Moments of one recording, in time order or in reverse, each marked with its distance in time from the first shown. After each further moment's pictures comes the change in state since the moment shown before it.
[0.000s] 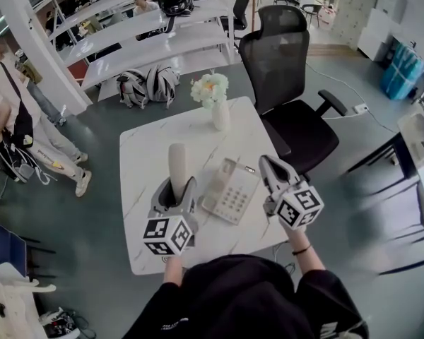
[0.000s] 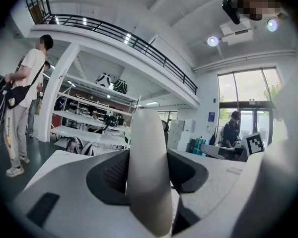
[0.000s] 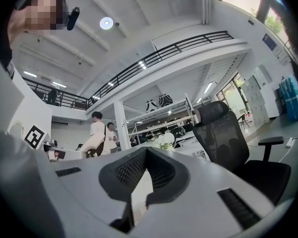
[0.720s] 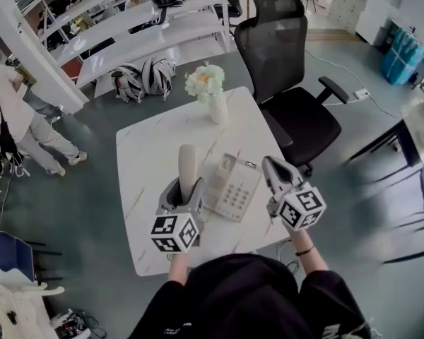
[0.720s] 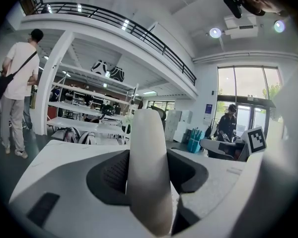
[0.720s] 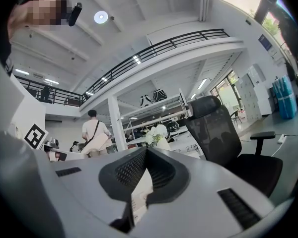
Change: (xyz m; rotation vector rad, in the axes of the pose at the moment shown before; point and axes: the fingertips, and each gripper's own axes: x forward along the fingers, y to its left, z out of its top) left arm 0.028 -0.006 -0.041 -0.004 0.134 -0.038; right arm -0.007 -0.021 -0.029 0.020 0.057 -0.072
